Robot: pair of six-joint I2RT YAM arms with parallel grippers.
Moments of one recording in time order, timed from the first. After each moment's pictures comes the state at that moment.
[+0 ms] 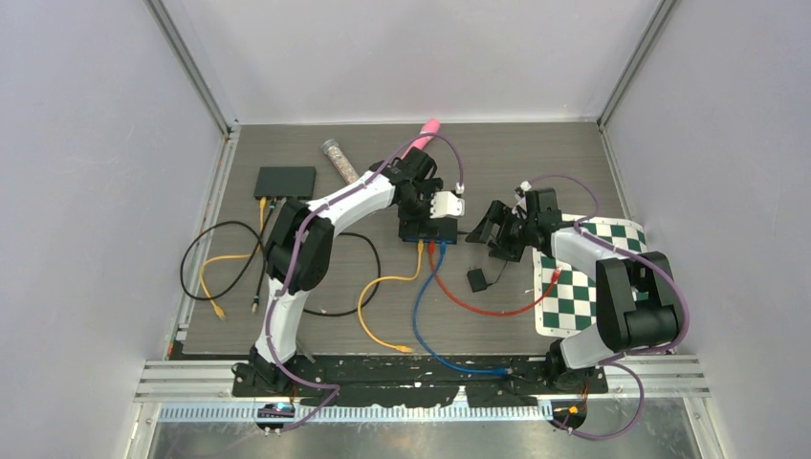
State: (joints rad) left arm -0.66 2.14 1.74 -0.71 0.25 0.98; right arm 0.14 1.49 0.72 -0.13 -0.48 0.62
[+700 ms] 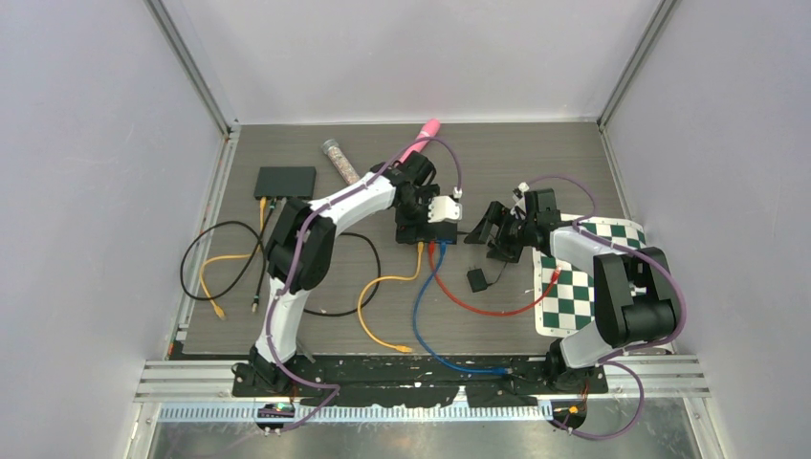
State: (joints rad) left arm -0.67 2.15 1.74 -0.78 0.25 0.97; right arm 0.14 1.52 0.73 -0.12 -0.51 0.62
